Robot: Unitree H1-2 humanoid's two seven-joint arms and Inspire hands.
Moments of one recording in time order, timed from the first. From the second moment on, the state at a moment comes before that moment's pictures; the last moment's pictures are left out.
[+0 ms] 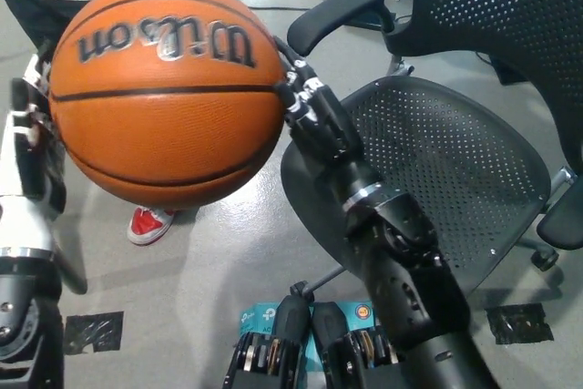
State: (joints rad) left_arm -0.33 0.21 0.13 -0.13 -0.07 0.11 0.04; right_arm -0.68 0.20 0.06 0.54 0.36 -0.12 0.24
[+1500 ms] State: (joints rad) left_arm -0.72 0.08 -0.10 0.08 0.17 0.31 0.22; right_arm -0.76 0.09 -0.01 0.31 0.34 -0.12 -0.12
